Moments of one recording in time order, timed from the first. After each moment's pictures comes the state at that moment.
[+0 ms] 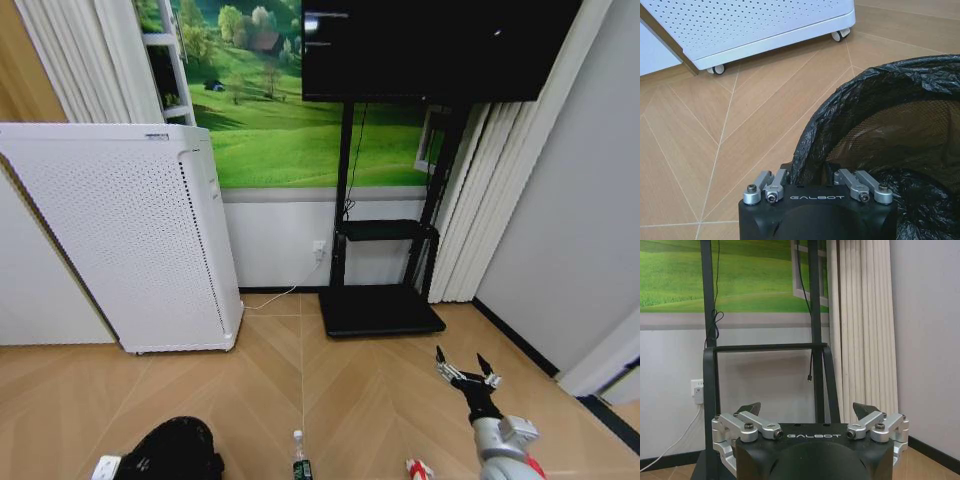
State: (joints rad) left arm 1.71 -1.08 -0.82 -1.76 -0.23 0.56 0.08; right arm -1.61 1.30 0.81 1.99 0.40 0.08 0.09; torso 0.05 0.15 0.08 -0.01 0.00
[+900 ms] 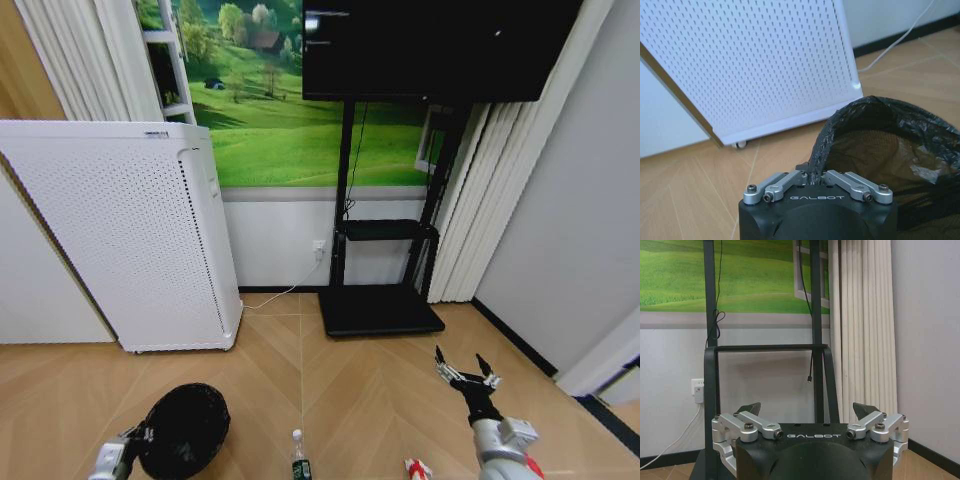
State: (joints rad) left arm 1.67 -1.11 -0.85 -1.86 -0.18 0.35 0.03; right arm -1.62 1.31 0.81 2.00 0.38 0.10 0.09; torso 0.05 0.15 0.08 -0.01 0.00
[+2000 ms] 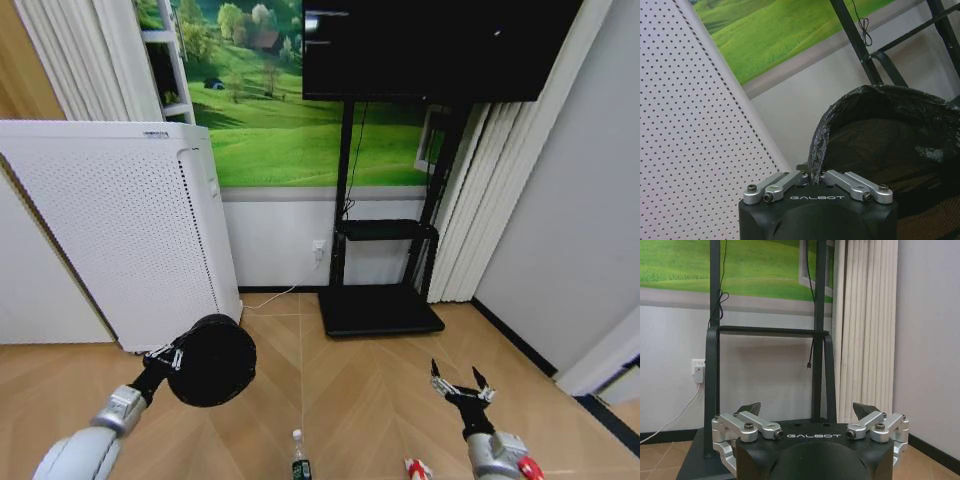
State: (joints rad) left arm 1.53 -1.07 -0.86 -2.04 -0.06 0.05 0.28; right arm -1.65 1.36 0.79 1.96 0.28 0.13 0.09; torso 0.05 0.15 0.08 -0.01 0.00
